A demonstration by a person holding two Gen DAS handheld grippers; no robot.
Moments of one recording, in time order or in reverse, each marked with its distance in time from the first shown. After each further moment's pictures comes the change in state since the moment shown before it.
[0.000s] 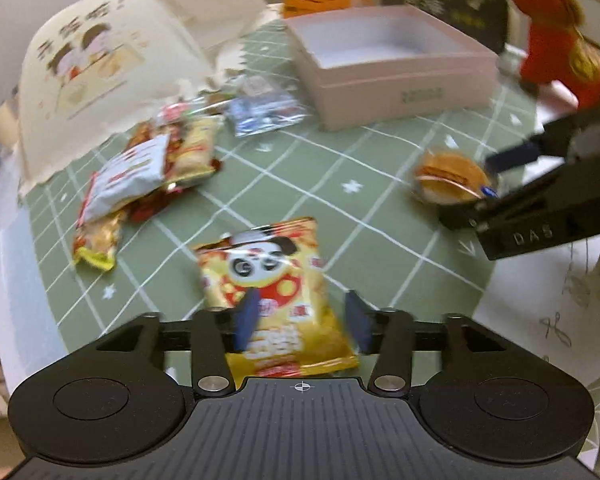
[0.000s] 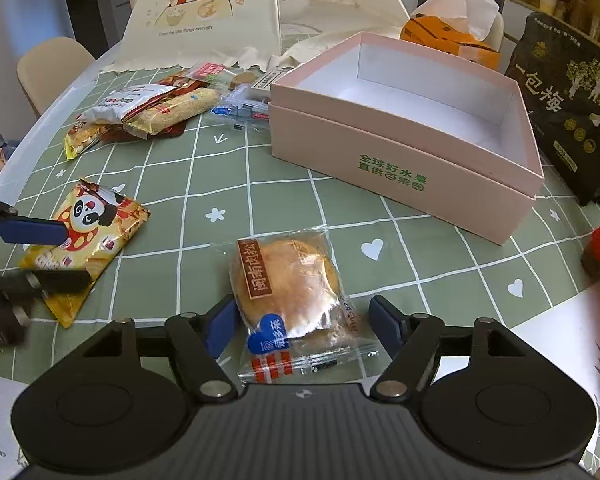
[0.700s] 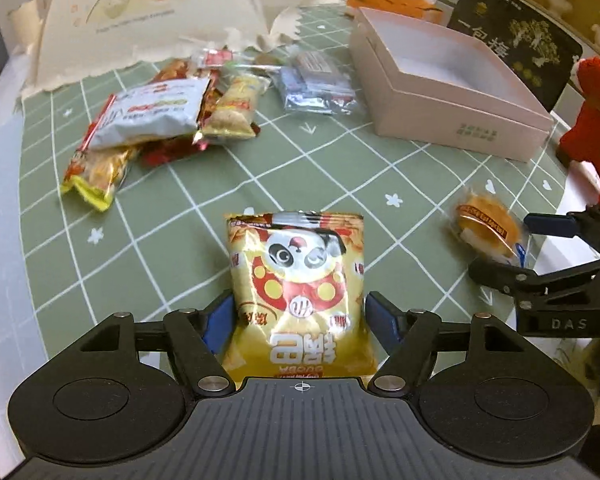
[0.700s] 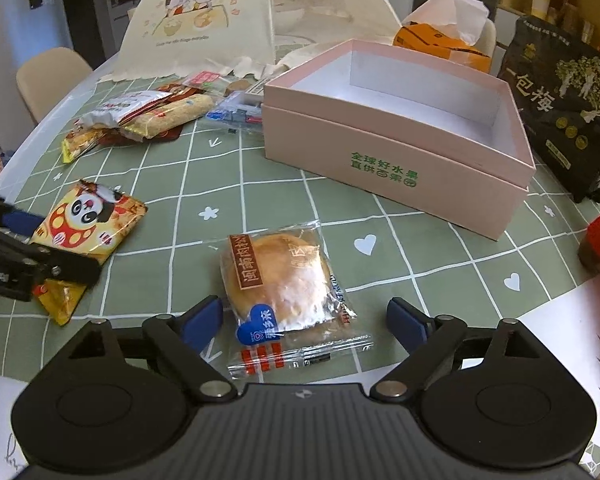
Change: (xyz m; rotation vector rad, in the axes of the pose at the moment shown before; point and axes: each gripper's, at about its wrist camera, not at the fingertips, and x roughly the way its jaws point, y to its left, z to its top) left arm 0.018 0.048 0.000 -0.306 0.046 -0.095; right arm 0.000 -0.001 -0.010 0.006 -0.041 -0.005
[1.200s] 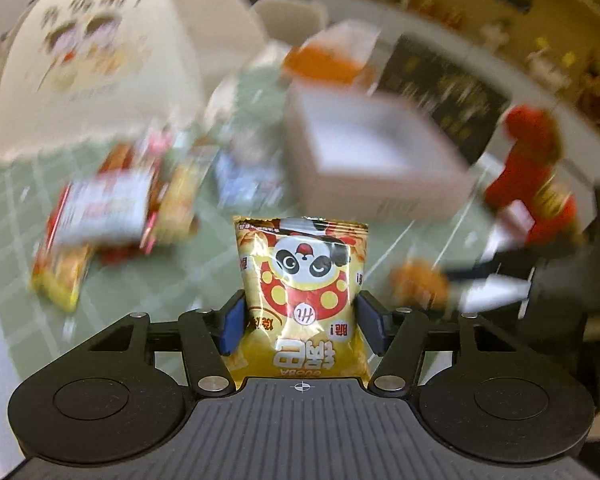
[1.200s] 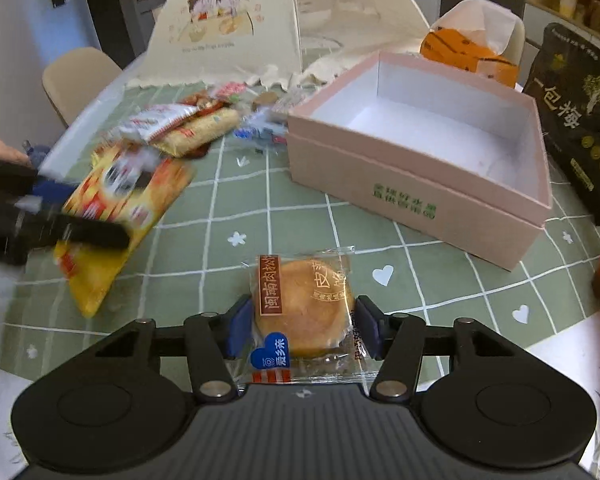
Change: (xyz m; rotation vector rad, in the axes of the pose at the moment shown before) left arm -0.043 -0.010 0.047 0.071 -0.158 -0.204; right arm -0.017 -0.007 0.025 -0.001 0.018 0.109
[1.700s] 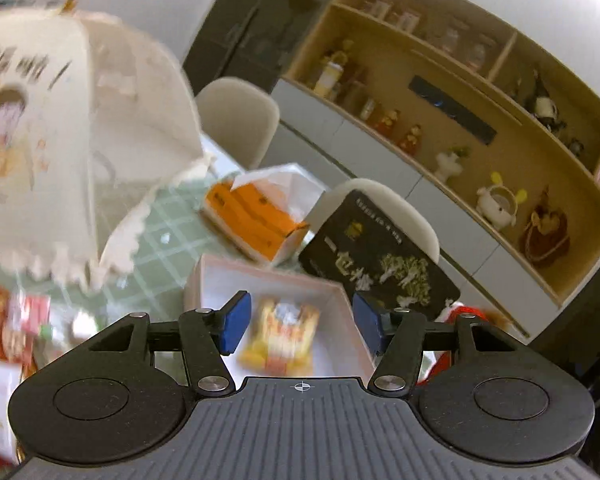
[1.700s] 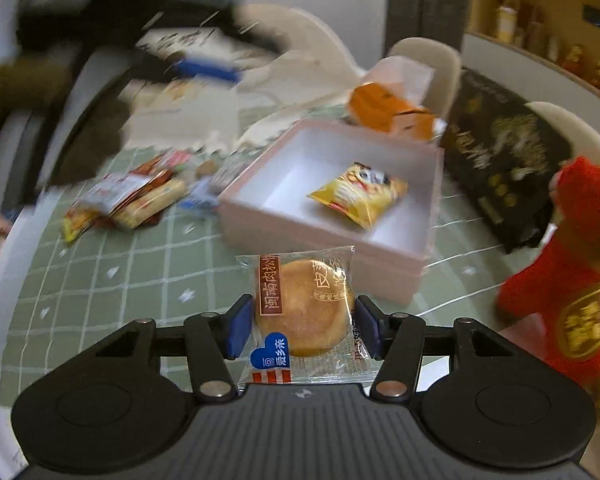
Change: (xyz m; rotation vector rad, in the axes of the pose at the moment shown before) left arm 0.058 -0.002 0.130 -0.210 -0.233 -0.248; right arm -0.061 -0.031 0.017 0.070 -0.120 -0.159
